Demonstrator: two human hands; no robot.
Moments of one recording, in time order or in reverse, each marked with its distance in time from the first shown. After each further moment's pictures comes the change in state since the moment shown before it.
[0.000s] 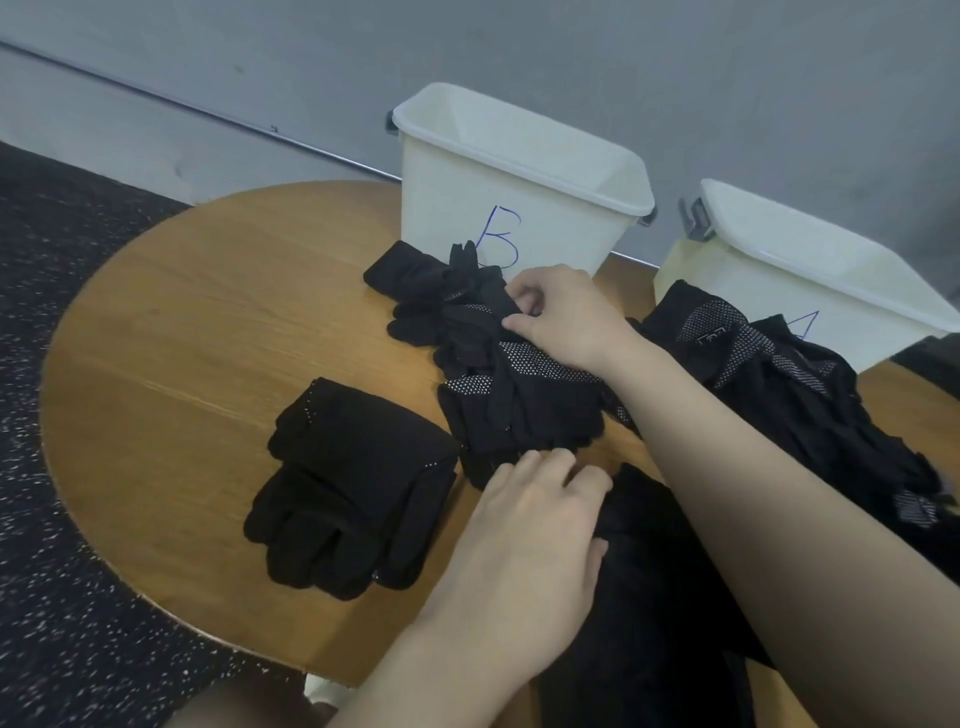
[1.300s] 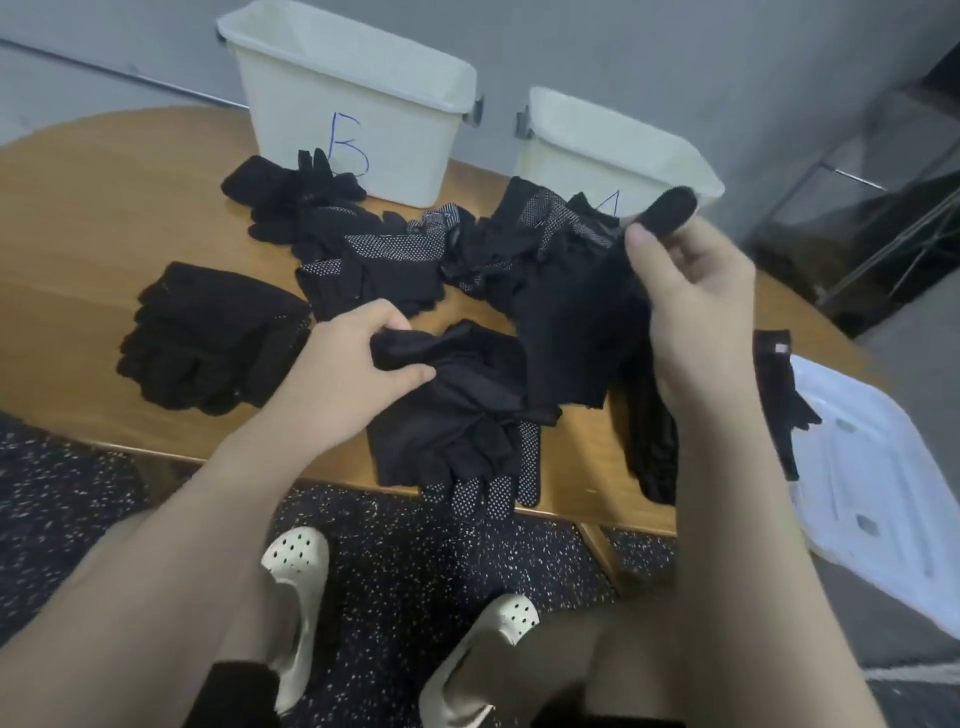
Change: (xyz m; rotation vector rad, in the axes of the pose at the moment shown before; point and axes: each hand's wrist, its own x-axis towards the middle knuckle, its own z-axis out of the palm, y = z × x) left_hand -0.019 0.014 -0.018 -0.322 0.014 -0.282; right_hand -0.266 0.036 -0.100 0.765 0.715 0.075
